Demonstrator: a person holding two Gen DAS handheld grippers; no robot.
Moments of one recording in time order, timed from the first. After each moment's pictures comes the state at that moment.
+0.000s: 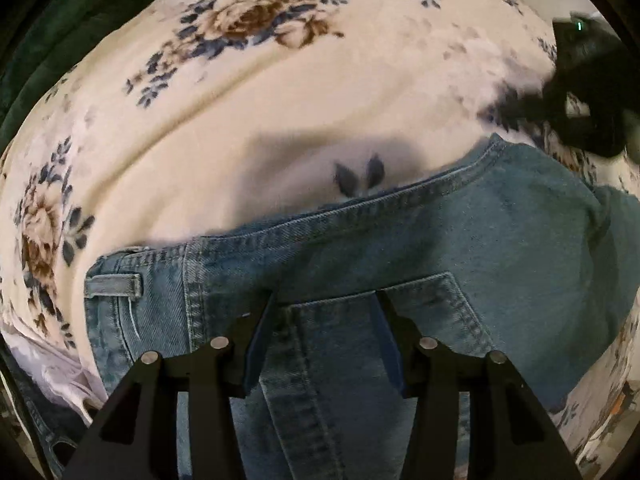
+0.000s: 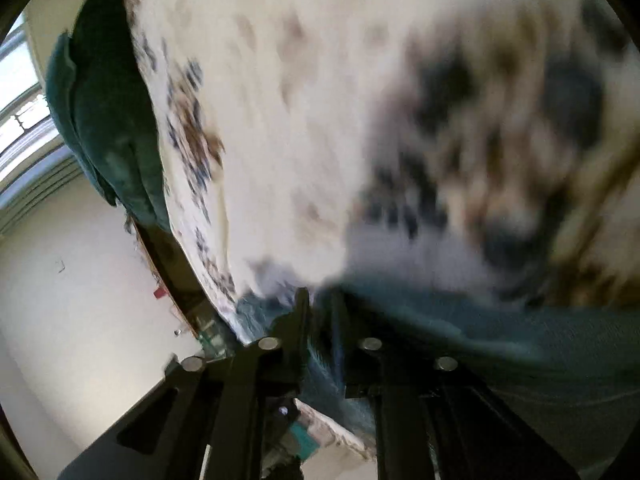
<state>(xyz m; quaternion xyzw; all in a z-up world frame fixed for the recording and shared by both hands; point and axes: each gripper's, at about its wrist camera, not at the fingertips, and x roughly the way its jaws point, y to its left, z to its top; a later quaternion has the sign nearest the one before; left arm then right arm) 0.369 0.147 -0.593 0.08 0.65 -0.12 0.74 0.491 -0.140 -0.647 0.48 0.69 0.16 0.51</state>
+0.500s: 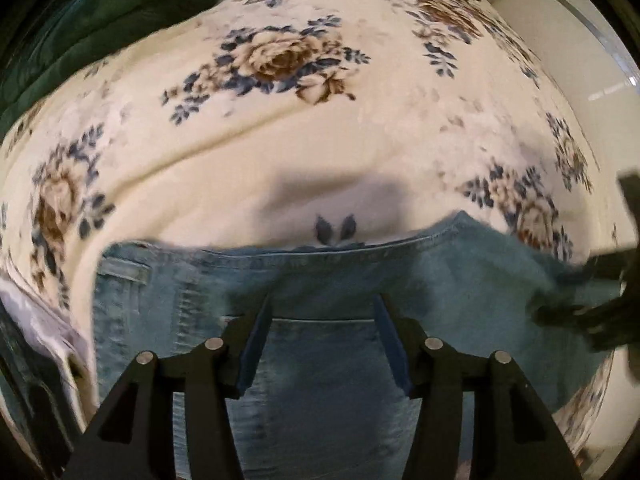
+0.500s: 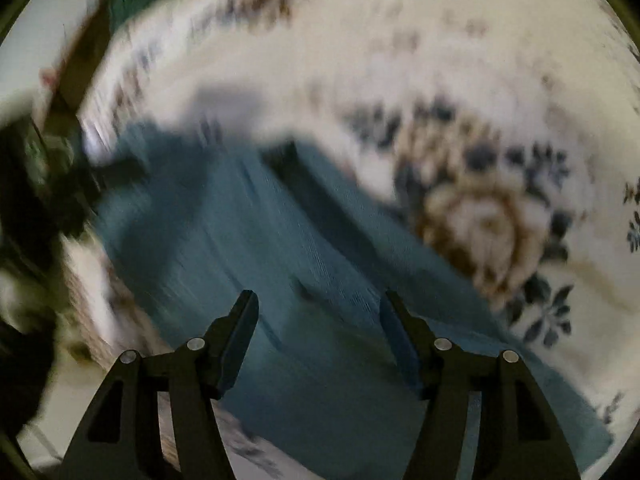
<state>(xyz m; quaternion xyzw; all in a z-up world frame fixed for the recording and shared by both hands) 0.364 0.138 -0.554 -0.03 0.62 -0.07 0.78 0.402 -0.126 -0.573 -0.03 0.72 0.26 0.65</state>
